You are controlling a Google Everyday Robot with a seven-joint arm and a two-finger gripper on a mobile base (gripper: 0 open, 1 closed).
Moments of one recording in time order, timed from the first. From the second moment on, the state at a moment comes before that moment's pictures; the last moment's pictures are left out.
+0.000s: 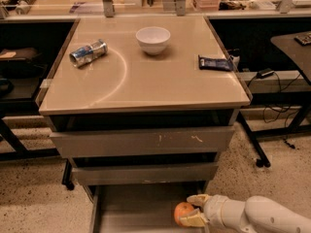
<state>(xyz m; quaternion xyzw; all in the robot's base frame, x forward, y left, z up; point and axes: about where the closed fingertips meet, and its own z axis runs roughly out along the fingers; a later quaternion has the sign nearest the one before) 0.411 -0.130 0.452 -0.38 0.82 0.23 0.36</state>
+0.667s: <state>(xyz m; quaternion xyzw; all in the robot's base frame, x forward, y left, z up) 0.456 -0.091 0.353 -0.39 0.81 0.19 0.40</state>
